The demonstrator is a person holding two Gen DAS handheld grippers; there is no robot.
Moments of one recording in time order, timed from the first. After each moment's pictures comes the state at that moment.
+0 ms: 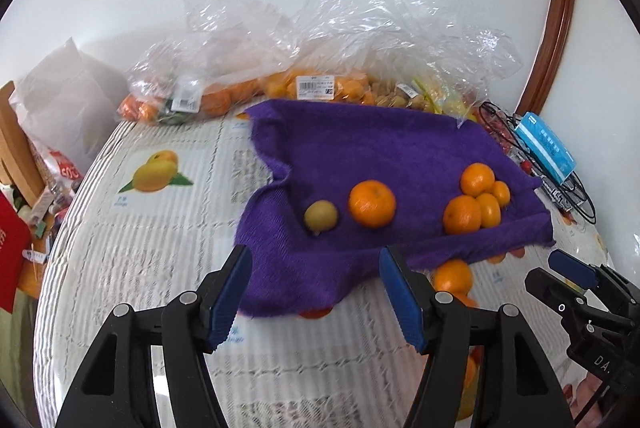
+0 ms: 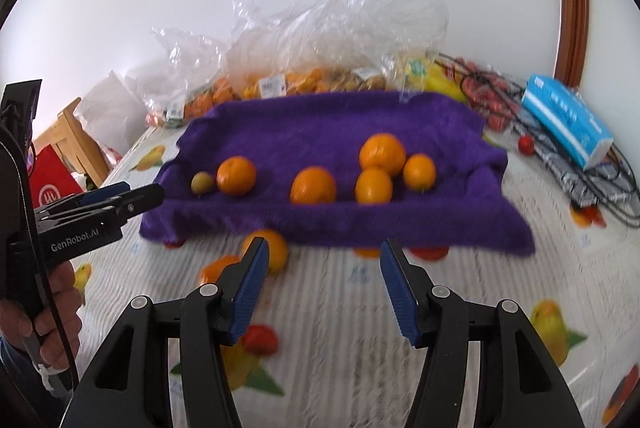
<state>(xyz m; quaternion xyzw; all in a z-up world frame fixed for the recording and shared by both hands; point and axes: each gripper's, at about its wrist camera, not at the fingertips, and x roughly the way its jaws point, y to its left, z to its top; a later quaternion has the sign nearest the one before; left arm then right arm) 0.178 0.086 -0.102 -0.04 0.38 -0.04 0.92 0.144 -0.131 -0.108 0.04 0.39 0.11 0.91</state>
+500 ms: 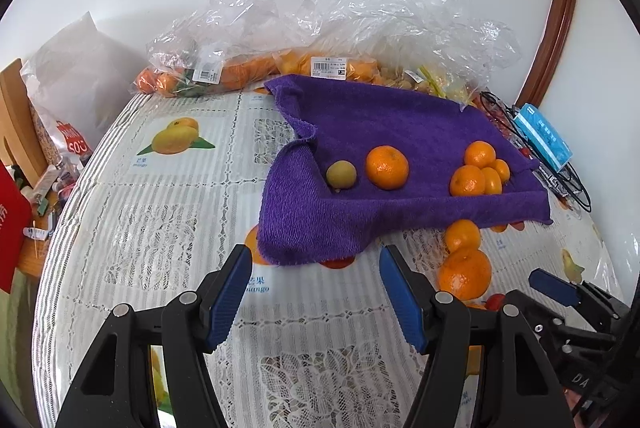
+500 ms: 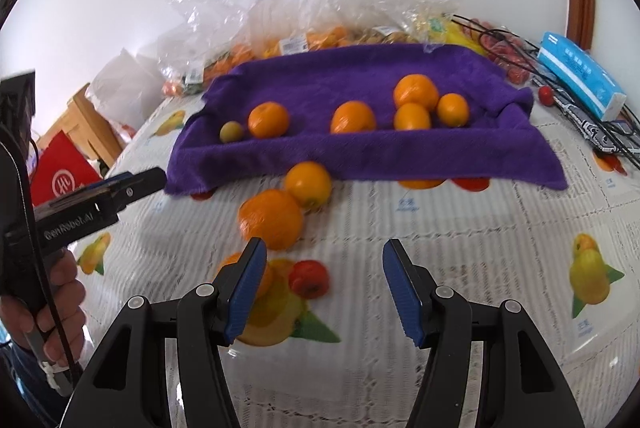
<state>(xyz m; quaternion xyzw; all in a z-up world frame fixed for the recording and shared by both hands) 0.152 0.104 -0.113 -0.06 0.39 -0.05 0.92 0.120 -0.105 -0.132 0.05 0.43 0.13 0.89</state>
